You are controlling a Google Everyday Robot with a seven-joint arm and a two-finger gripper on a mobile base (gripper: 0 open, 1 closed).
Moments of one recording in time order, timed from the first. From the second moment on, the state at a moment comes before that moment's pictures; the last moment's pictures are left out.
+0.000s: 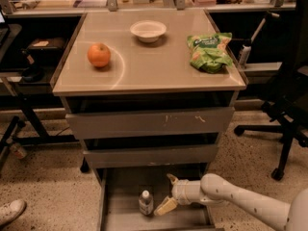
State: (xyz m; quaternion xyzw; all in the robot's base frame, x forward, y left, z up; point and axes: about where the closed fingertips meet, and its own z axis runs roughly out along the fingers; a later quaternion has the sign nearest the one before) arm 0.508 -0.041 0.299 -0.47 0.76 0.31 0.34
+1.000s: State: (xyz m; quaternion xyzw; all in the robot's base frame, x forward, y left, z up) arm 0.515 0.004 0.283 -0.47 0.72 0.35 0.37
